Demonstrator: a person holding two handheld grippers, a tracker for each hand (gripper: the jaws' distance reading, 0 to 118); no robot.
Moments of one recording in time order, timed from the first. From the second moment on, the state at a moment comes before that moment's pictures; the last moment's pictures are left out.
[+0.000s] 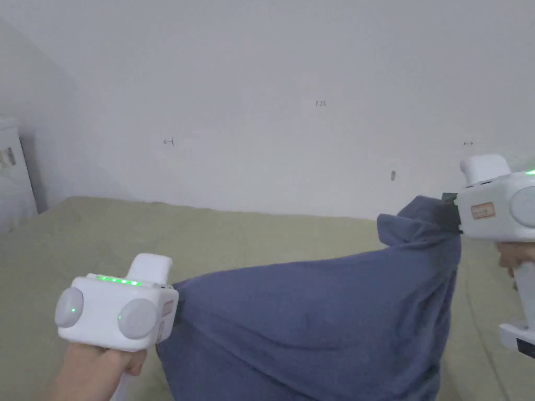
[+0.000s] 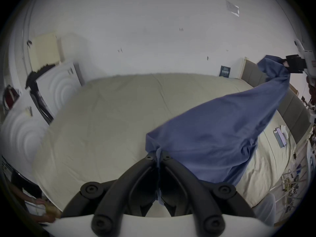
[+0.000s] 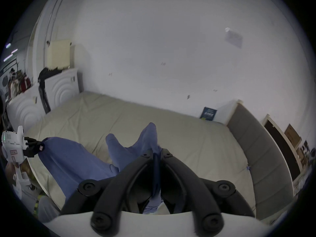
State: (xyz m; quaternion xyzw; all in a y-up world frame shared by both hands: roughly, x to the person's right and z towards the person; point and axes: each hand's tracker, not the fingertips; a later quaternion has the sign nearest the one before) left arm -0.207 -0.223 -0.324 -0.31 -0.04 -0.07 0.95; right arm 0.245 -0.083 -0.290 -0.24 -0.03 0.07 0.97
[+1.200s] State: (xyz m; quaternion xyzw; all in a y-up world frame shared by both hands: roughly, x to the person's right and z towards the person) left arm -0.179 0.001 -0.413 -0.15 0.06 -0.11 0.98; right arm 0.272 0.054 -0.336 -0.14 -0.10 0.01 0.99
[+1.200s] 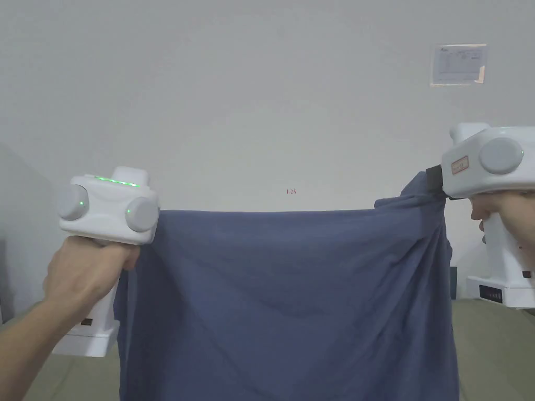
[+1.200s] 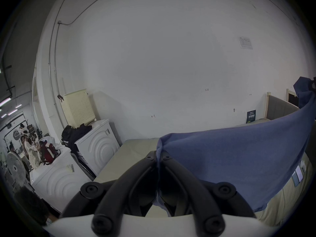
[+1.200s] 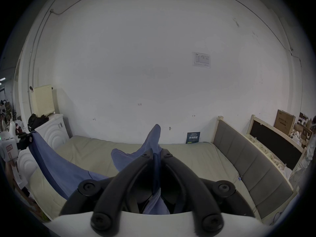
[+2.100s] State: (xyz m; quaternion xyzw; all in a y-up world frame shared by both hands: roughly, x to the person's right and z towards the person) left arm -0.127 -0.022 -0.638 -0.14 0.10 -0.10 0.98; right arm 0.288 0.058 -0.569 -0.13 -0.16 0.07 0.98
